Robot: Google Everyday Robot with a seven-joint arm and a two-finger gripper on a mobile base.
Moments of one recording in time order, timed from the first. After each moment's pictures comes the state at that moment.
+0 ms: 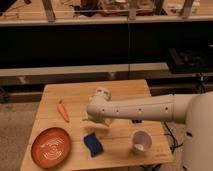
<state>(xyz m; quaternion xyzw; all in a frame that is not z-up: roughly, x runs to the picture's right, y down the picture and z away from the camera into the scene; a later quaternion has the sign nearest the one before) -0.055 0.179 0.796 -0.15 -0.22 -0.62 0.74</state>
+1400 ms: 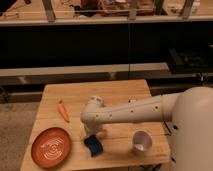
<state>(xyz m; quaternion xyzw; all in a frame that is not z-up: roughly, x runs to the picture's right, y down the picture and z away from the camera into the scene) -0.071 0.247 0.797 -0.16 -0.29 -0.77 0.55</state>
